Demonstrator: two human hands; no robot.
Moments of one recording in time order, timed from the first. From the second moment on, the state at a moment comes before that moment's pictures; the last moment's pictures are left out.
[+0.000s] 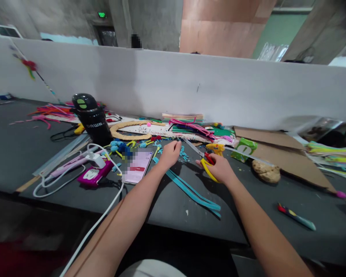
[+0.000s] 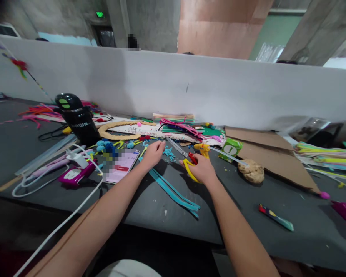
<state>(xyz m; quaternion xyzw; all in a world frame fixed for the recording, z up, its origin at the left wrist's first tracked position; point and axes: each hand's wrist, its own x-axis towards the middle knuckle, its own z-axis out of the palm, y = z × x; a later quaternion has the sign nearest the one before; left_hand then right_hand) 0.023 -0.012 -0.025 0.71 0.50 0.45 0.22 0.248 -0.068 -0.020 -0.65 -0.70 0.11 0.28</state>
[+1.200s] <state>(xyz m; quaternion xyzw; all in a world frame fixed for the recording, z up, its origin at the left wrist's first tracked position) -0.027 -0.051 -0.004 0.74 0.53 0.29 0.29 0.251 -0.089 -0.020 -0.57 -0.79 0.19 0.16</state>
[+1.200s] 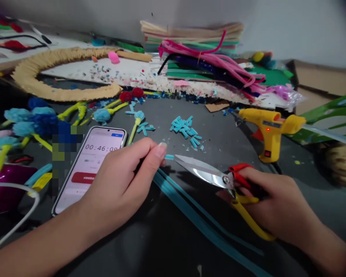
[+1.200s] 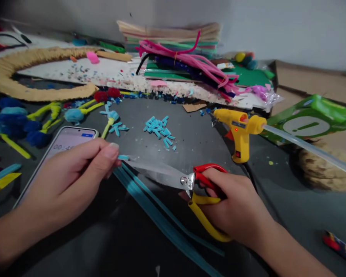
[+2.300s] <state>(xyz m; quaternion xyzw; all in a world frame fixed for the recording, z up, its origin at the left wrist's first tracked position) -0.024 -0.053 -0.008 0.73 0.54 0.30 0.30 0.251 -0.085 -0.022 -0.56 -0.79 0.22 0.16</state>
